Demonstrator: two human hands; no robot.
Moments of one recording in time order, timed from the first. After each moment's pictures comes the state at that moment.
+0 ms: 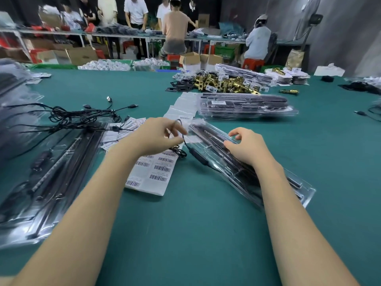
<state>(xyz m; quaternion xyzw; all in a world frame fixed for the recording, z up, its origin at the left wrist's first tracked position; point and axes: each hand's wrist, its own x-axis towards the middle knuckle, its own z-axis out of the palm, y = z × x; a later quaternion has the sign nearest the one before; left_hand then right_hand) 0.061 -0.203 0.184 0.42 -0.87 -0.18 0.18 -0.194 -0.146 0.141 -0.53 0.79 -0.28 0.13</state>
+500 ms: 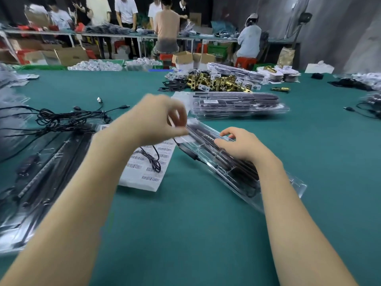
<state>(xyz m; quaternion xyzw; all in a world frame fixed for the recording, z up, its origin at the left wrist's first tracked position) 0.049 -0.172 0.233 0.38 -0.90 -0.11 0.20 -0.203 -0.141 0.149 -0.55 0.77 -0.25 0.21</state>
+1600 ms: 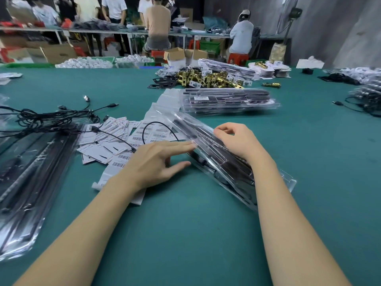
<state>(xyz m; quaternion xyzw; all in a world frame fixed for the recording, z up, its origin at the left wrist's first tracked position) 0.036 -0.177 0.120 0.26 -0.92 -0.06 0.28 -0.219 -0.139 0.136 -0.52 0.73 -0.40 0.22</state>
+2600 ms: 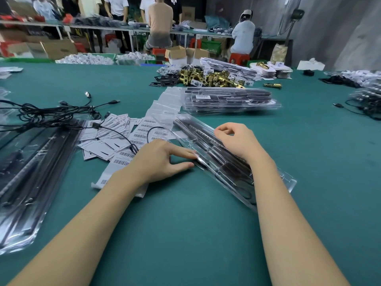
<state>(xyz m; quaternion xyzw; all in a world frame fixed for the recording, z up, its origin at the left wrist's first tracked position) 0.029 -0.178 0.119 0.30 -0.90 -0.18 0.26 -0.211 -0.138 0.138 -0.52 0.74 -0.38 0.20</state>
